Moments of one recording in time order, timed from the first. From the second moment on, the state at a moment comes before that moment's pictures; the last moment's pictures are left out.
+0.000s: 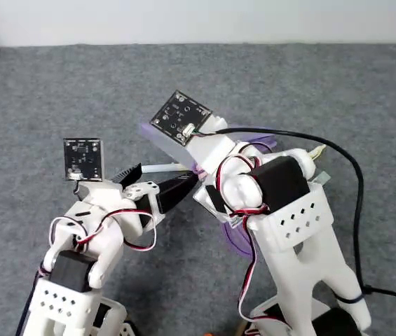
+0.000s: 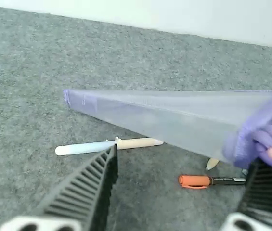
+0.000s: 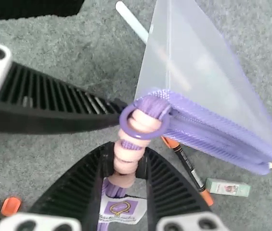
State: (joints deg) left arm 13.9 -68.9 63.3 50.0 23.3; right arm -32.1 -25.6 -2.4 100.4 22.5
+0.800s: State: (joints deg) left arm 9.6 -68.7 67.7 52.1 22.5; right arm -32.2 -39.8 12.4 100.4 22.6
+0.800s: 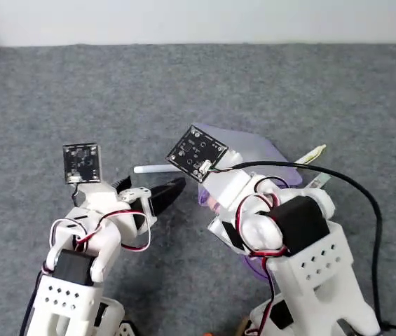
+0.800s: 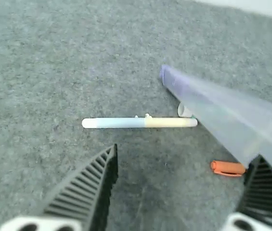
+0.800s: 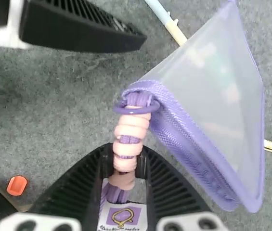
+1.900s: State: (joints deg) left arm 21.7 -68.7 62.6 58.9 19.6; right arm -32.1 -39.8 12.4 100.4 22.5
